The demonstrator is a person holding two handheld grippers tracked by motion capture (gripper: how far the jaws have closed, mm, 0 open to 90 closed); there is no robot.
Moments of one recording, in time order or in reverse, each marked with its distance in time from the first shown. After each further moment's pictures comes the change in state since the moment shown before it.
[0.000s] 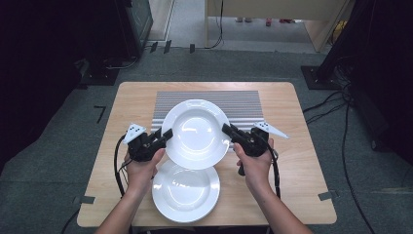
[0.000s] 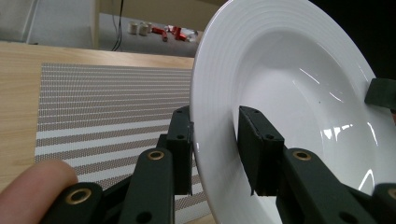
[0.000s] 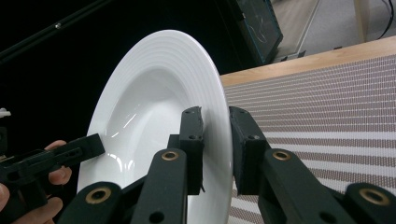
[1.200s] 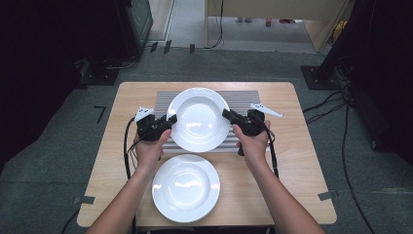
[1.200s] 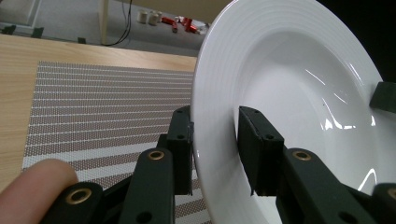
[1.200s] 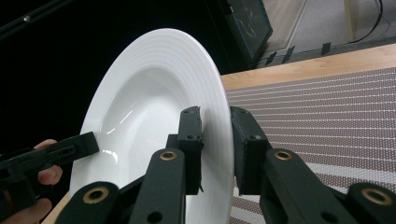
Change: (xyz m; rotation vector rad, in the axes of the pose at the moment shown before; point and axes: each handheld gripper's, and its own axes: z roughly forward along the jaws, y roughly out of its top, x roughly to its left) left arm 0.024 0.018 0.061 0.037 0.041 -0.047; right arm -0.039 0.026 0.050 0.044 -0.042 -0.003
